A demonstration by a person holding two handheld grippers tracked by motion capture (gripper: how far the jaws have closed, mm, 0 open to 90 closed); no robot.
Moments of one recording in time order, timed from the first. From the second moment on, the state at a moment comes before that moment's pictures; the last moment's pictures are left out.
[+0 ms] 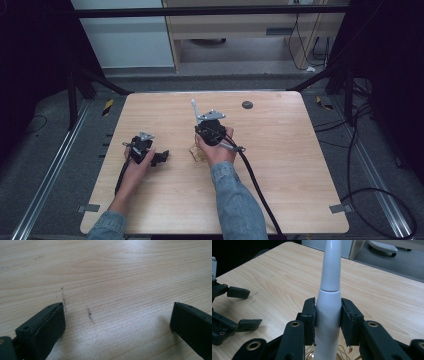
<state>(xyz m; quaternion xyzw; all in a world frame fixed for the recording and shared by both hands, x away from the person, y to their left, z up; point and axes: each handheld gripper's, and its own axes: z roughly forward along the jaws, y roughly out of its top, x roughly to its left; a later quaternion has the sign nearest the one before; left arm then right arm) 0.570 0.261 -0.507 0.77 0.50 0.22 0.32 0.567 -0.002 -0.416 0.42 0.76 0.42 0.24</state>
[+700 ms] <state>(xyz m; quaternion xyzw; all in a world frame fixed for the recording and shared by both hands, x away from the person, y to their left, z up) 0.571 0.261 -0.507 0.78 0.50 0.22 0.32 0.568 -0.001 -0.415 0.42 0.77 0.42 0.24</state>
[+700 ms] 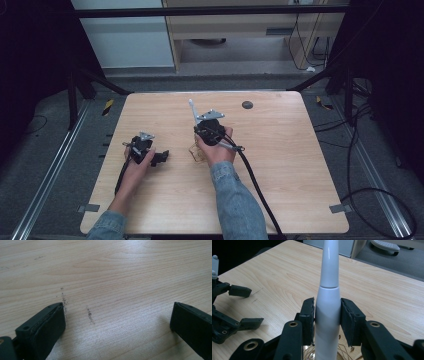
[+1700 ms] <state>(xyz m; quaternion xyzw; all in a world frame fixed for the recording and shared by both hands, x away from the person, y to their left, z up) 0.571 0.261 -0.507 0.78 0.50 0.22 0.32 0.561 -0.004 -0.407 0.41 0.77 0.41 0.25</state>
